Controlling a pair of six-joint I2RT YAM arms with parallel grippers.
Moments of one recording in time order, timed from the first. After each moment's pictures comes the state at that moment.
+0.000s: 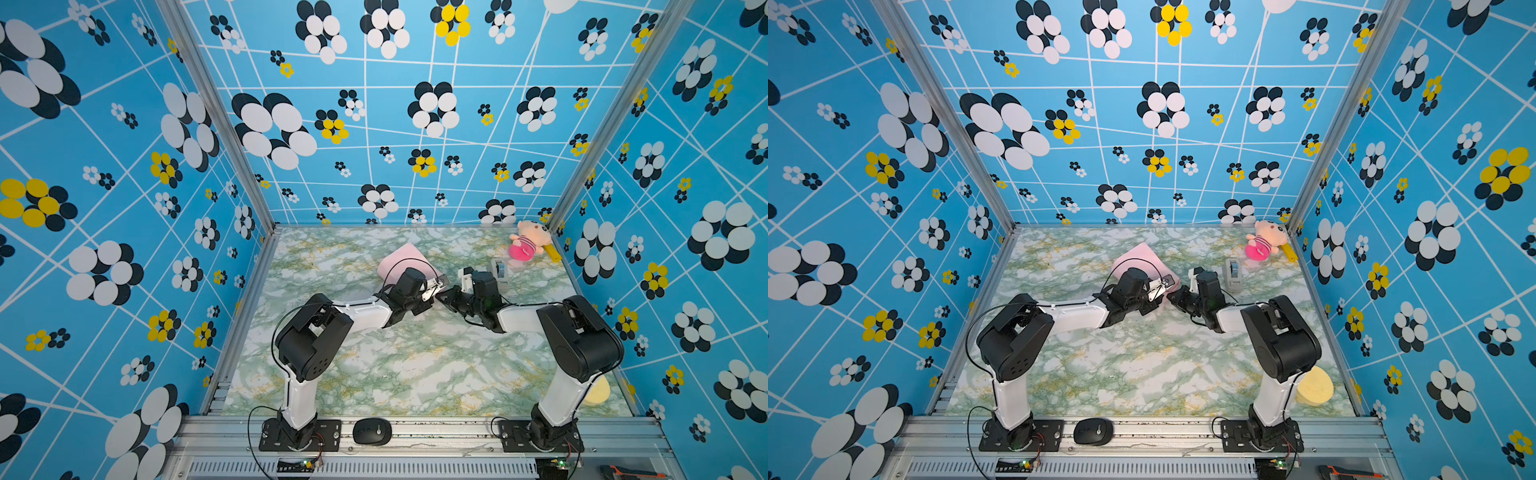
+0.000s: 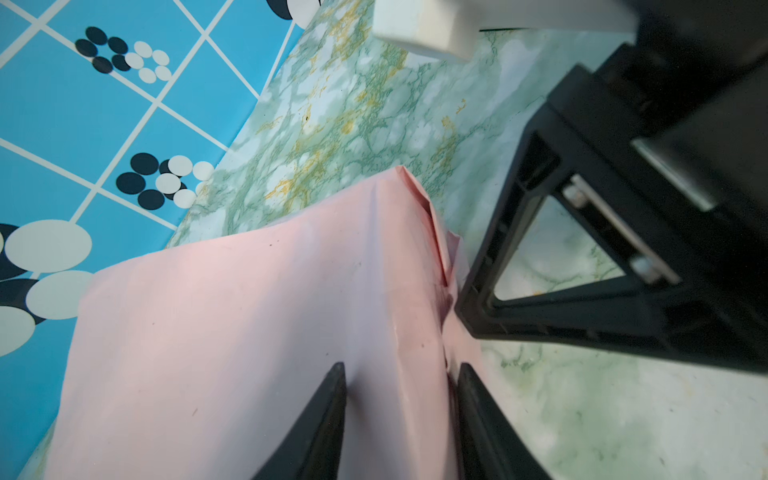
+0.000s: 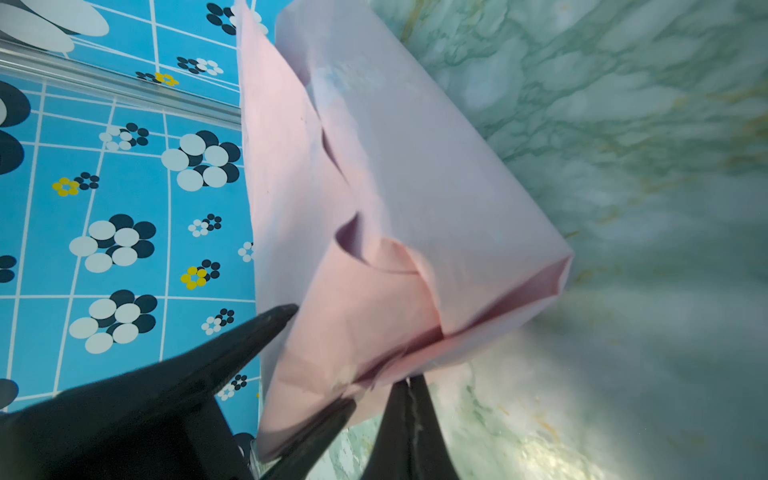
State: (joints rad) left arm -0.73 1.92 1.12 0.20 -0.01 0.50; right arm 0.37 1.81 0.76 0.48 -0.44 0.89
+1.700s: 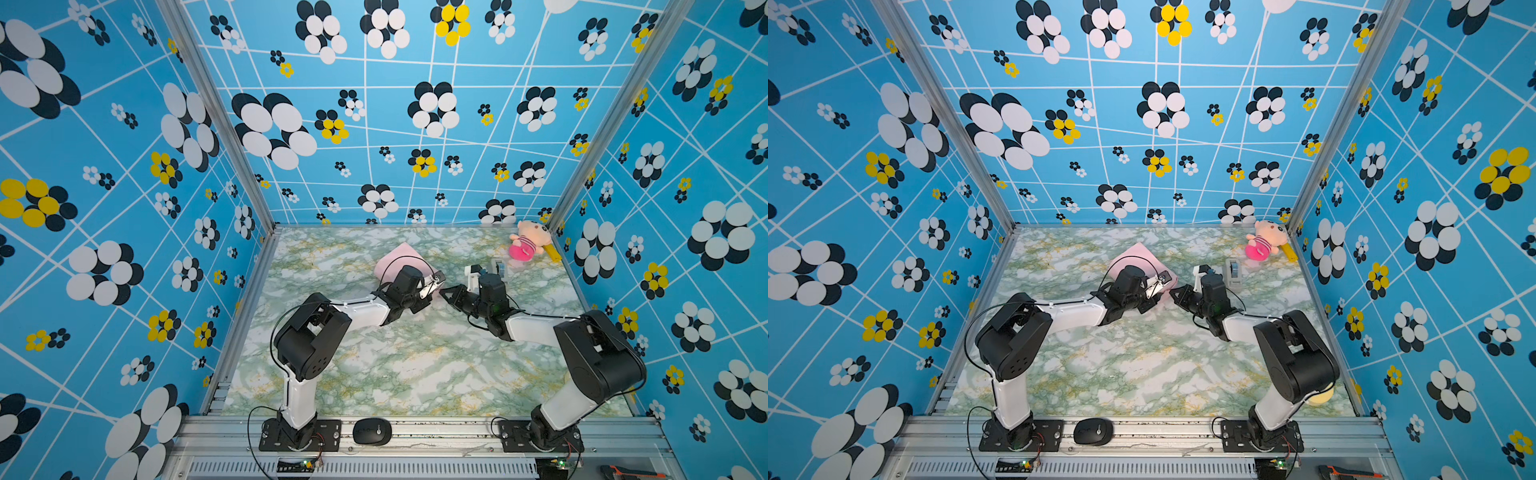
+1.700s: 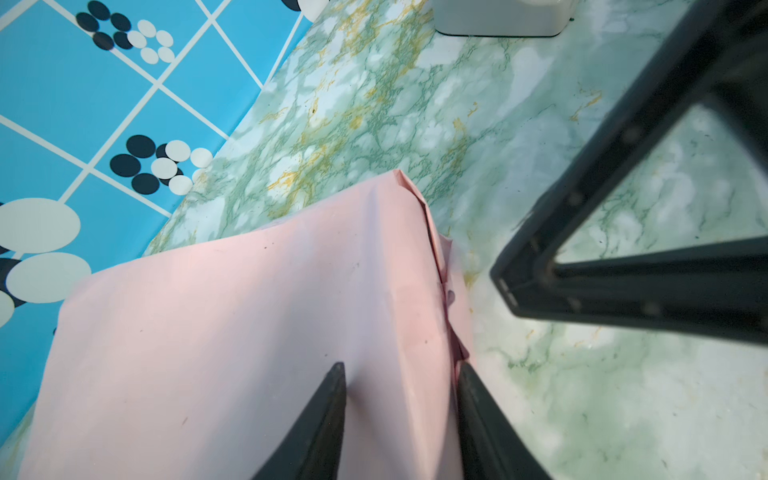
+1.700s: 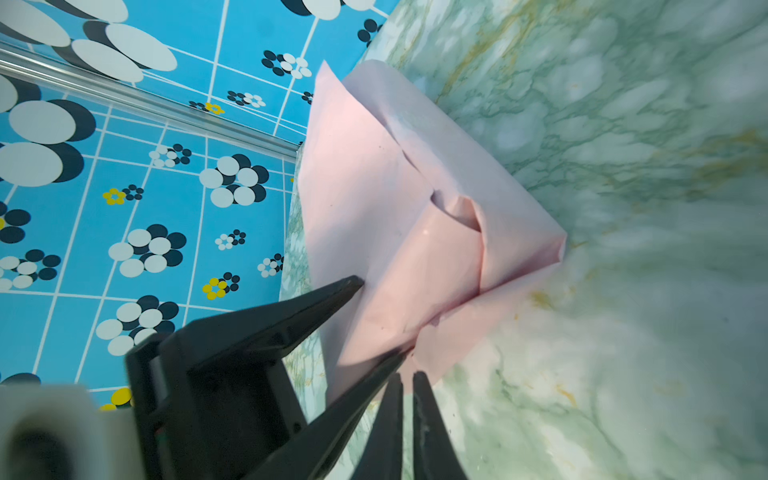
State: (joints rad) left arm -0.71 1.92 1.12 0.19 0.02 0.45; right arm 0.39 1.61 0.65 0.49 -0.35 0.88
